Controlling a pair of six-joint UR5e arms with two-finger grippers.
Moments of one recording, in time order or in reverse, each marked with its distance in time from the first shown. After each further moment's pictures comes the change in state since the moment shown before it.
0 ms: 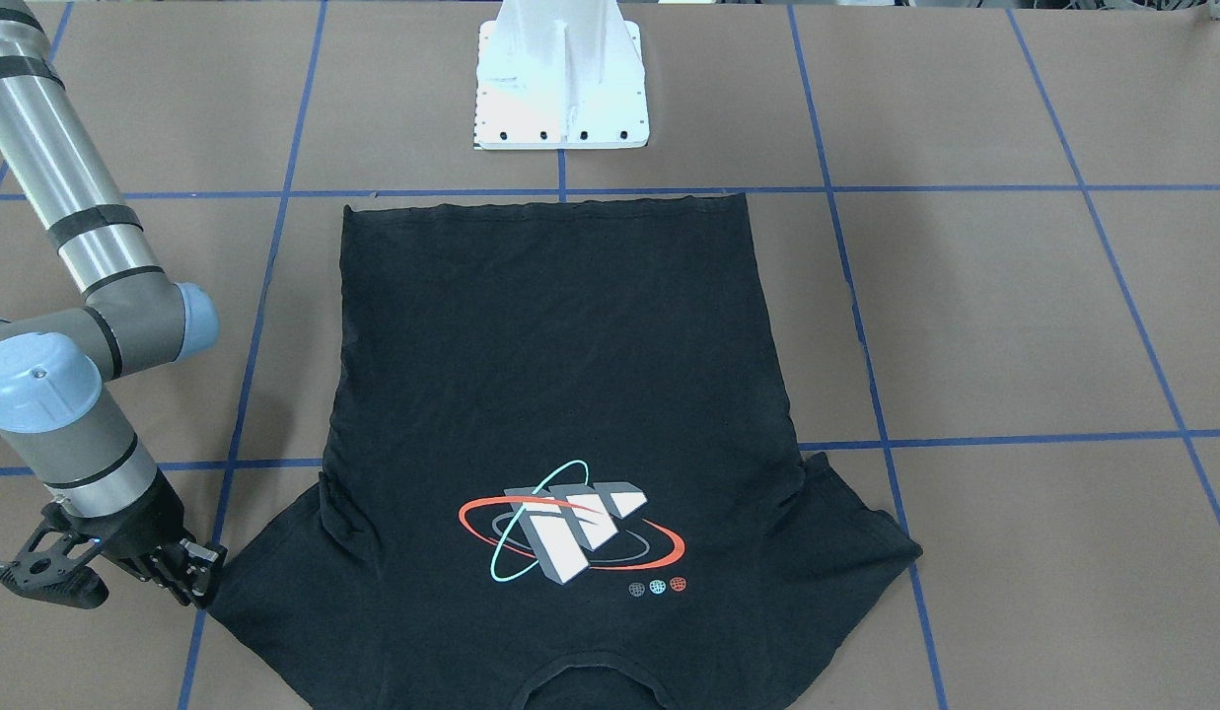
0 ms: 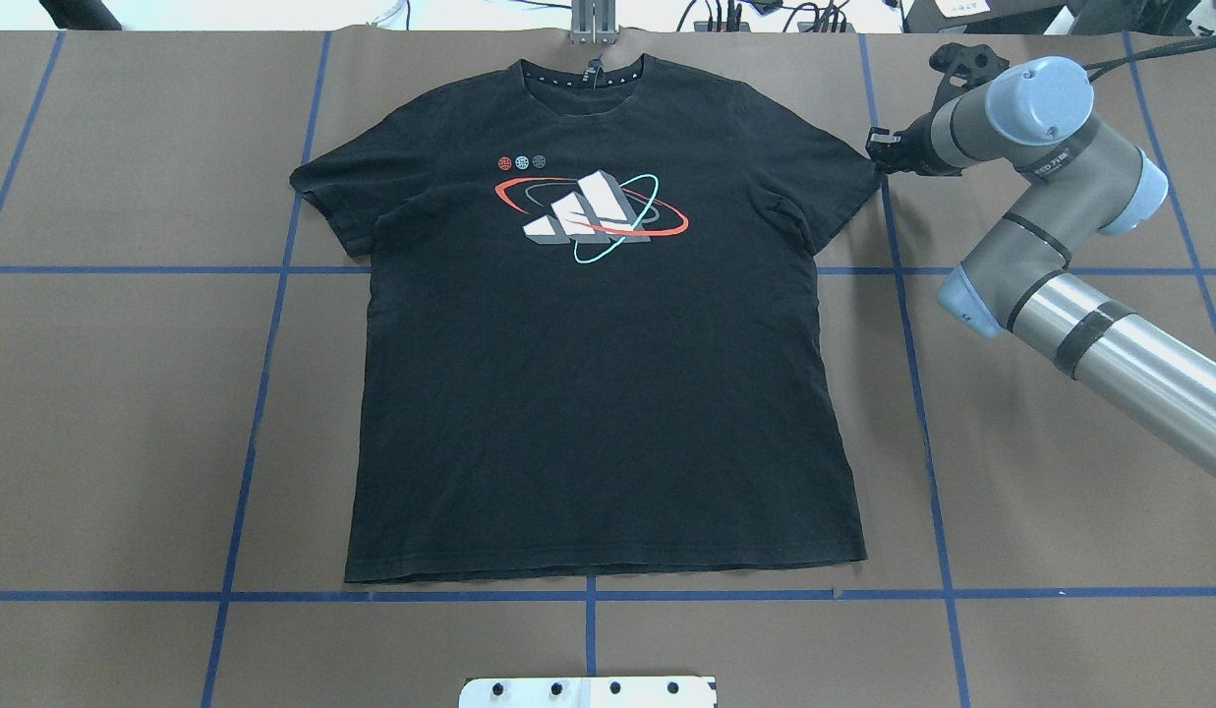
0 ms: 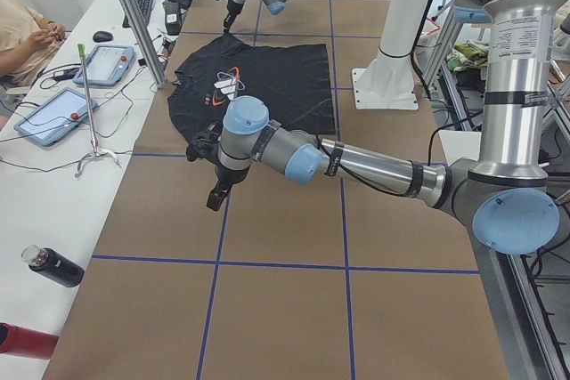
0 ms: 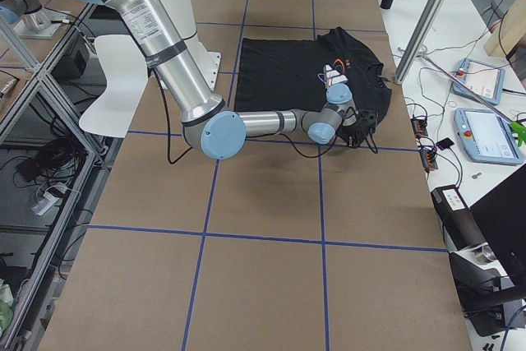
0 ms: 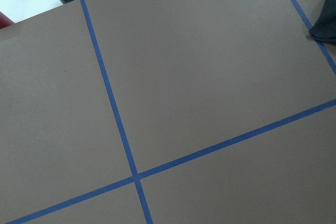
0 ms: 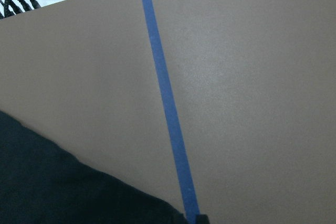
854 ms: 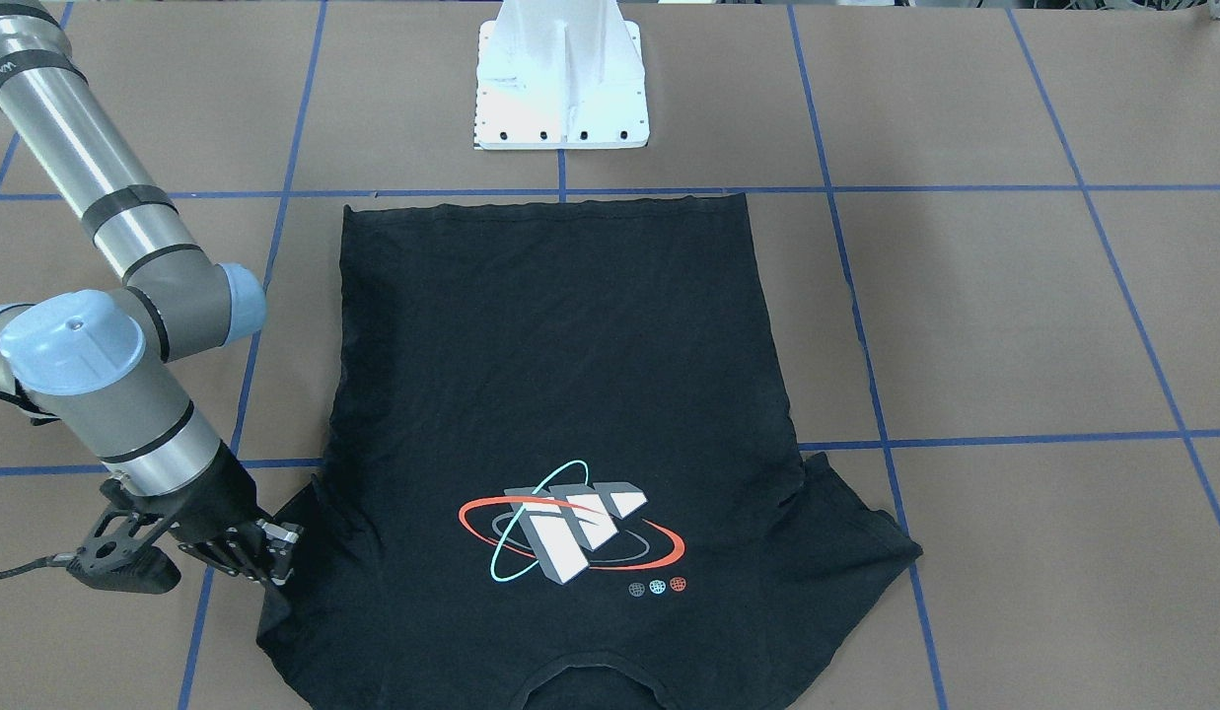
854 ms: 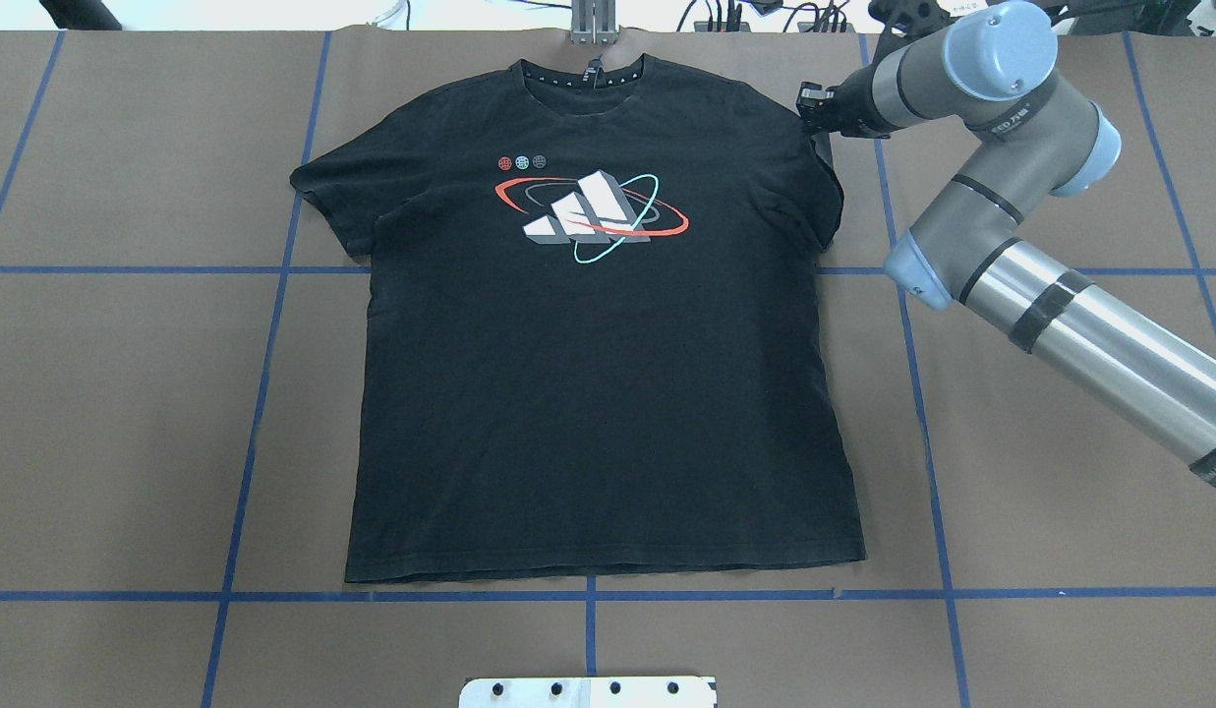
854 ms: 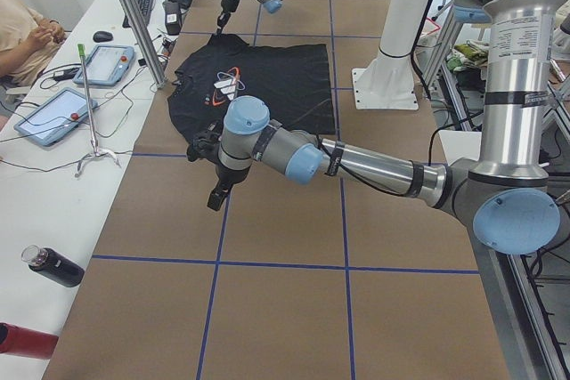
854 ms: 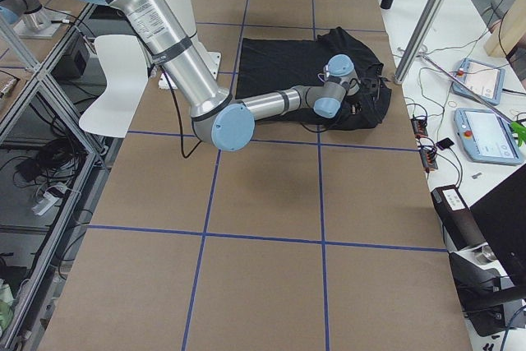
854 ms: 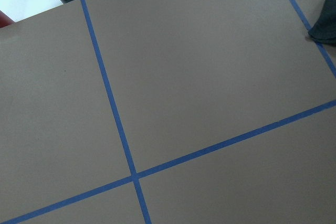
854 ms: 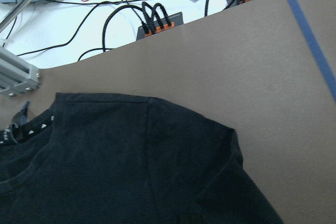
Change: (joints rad) left arm 0.001 0.003 -0.001 0.000 0.000 -0.002; right arm -0.025 0.102 0.099 -0.008 0.054 0.083
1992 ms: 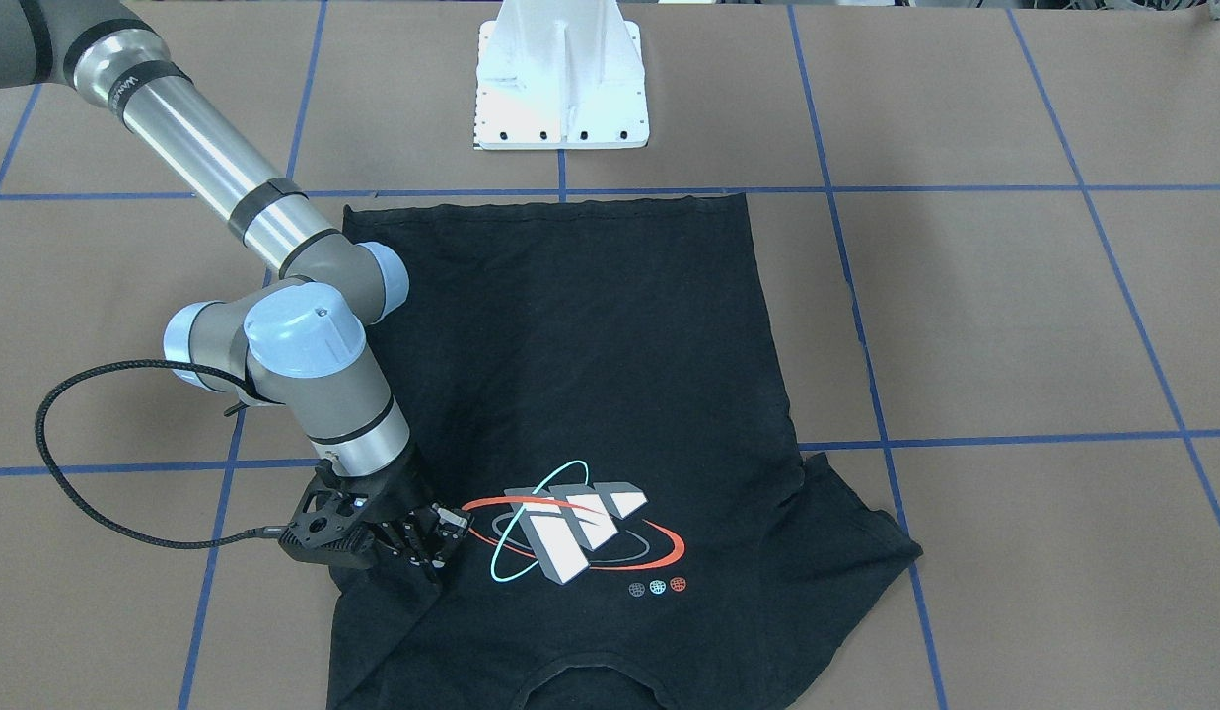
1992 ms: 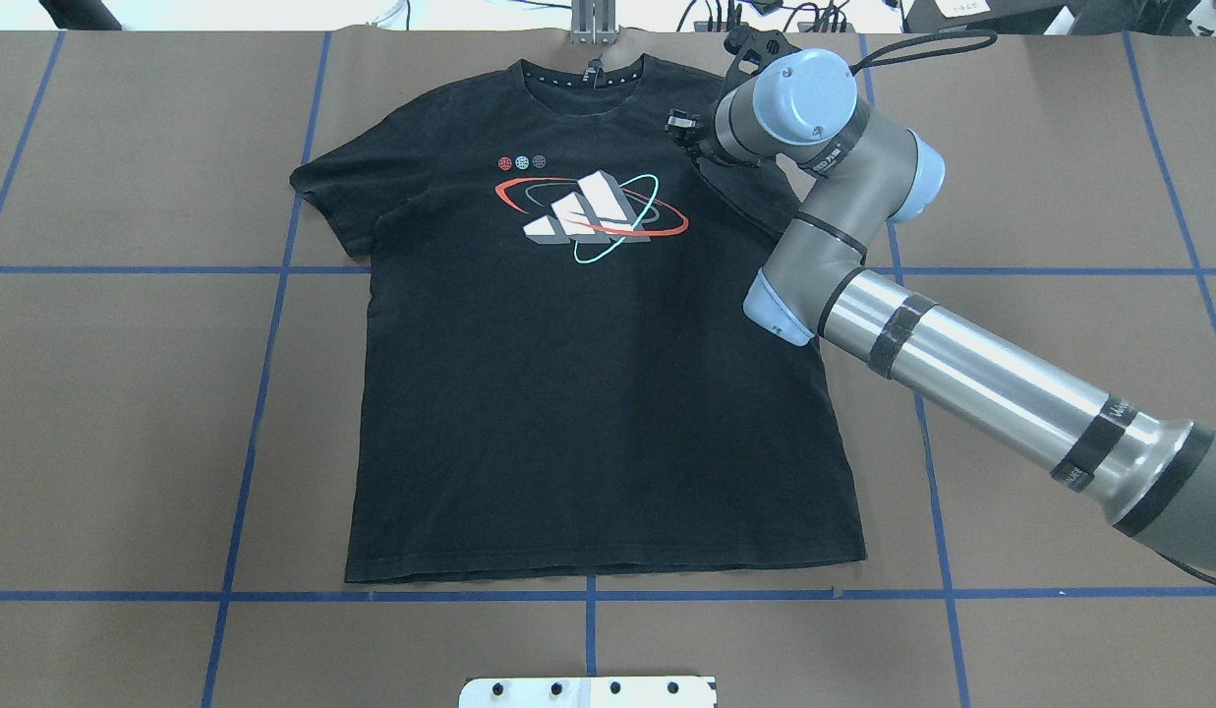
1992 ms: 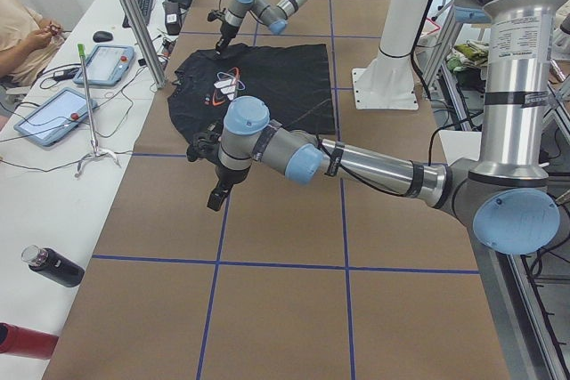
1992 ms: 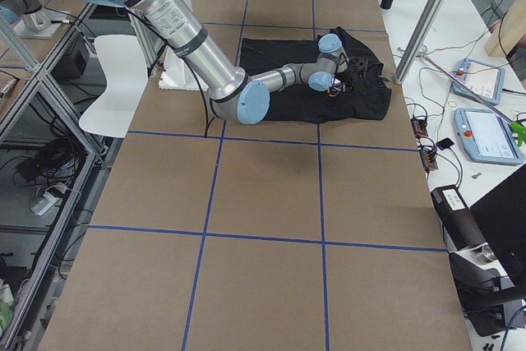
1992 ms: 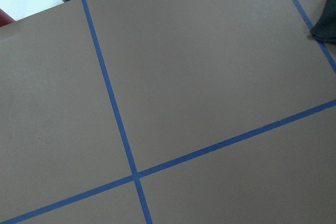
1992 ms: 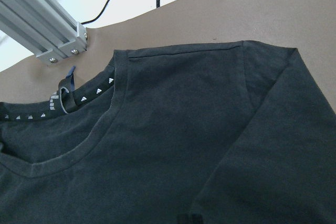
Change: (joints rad) left arm 0.002 -0.001 0.000 -0.006 -0.006 -0.002; right arm -0.146 0.177 -0.141 -0.063 -0.184 0.099
